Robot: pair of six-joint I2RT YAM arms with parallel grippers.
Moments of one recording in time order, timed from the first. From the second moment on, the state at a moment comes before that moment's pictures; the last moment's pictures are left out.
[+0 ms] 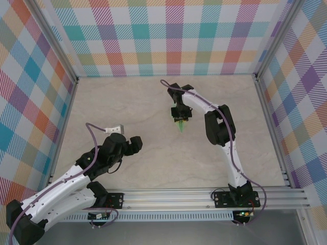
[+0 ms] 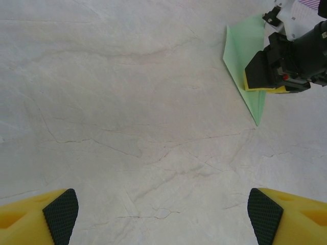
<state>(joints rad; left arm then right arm) -0.73 0.75 0.60 -0.56 -0.31 -0.79 0.54 2.39 2.04 -1.16 0.03 0.43</state>
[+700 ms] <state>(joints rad) -0.61 0.81 0.67 -0.61 -0.49 -0.73 0.58 1.68 1.56 -1.02 0.19 0.37</state>
